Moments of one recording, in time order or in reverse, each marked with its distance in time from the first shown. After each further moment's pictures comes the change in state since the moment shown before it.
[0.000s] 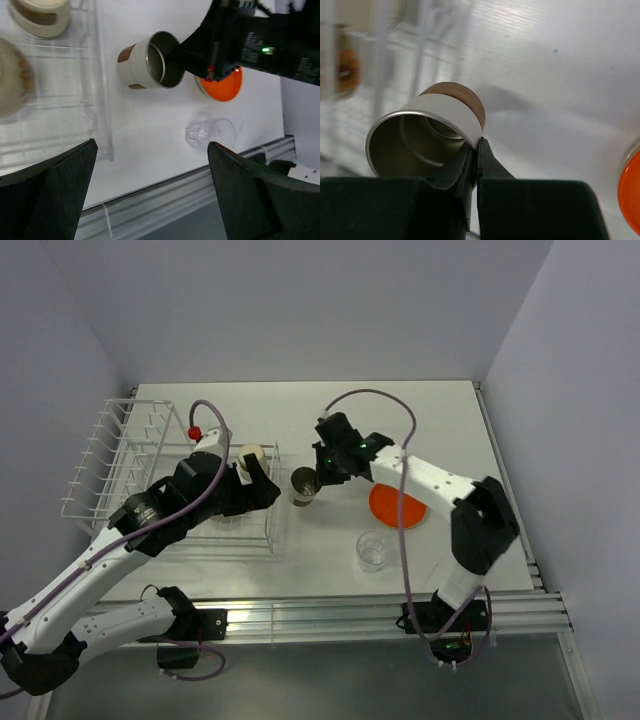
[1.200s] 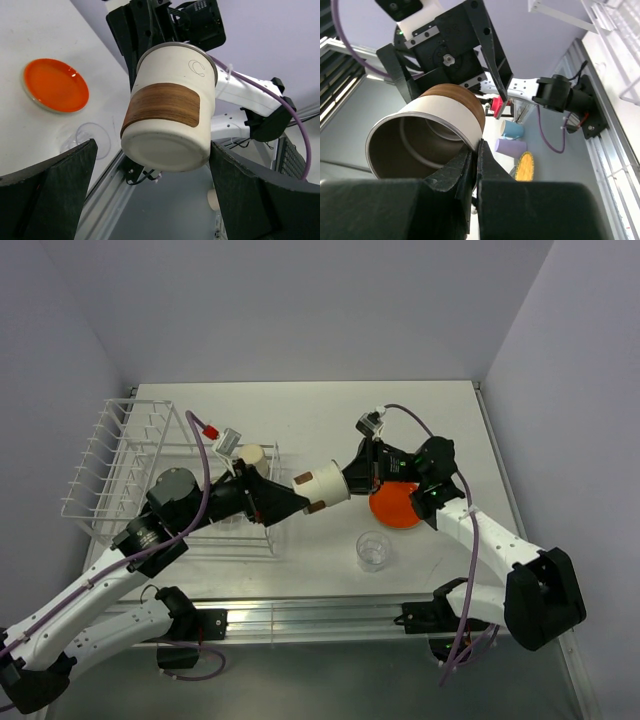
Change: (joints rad) left arm 0.000 -0.147 -0.267 0.713 0.565 -0.031; right arm -0.288 -0.565 -0.653 1.334 -1.151 0.977
